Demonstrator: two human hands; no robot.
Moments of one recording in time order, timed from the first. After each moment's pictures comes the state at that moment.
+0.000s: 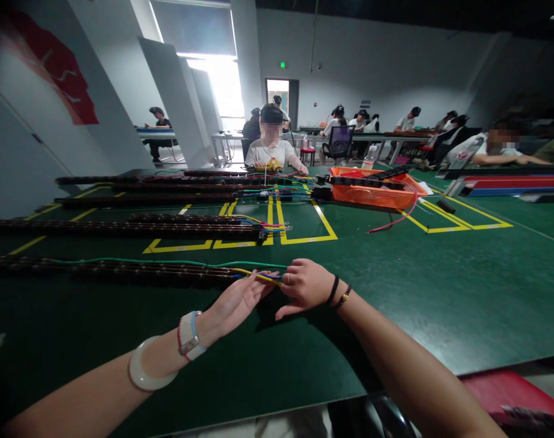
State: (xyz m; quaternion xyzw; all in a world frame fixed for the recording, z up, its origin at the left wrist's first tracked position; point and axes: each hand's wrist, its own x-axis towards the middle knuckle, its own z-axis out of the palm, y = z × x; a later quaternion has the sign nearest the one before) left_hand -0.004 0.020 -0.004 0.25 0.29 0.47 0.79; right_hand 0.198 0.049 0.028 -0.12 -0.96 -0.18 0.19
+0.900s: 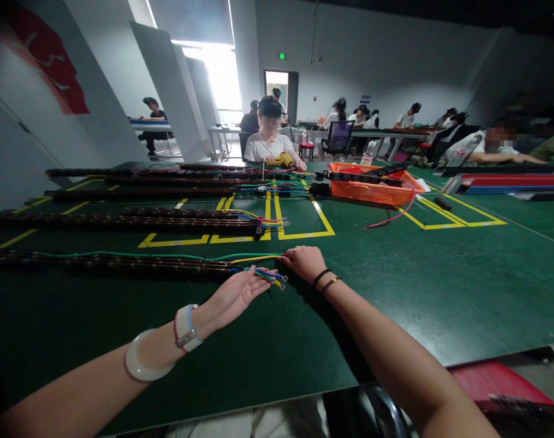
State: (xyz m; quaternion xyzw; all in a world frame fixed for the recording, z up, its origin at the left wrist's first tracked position) left_hand -0.007 0.021 -0.004 0.28 0.30 0.45 0.79; right_hand 0.187 0.078 0.004 -0.58 -0.81 -0.06 0.03
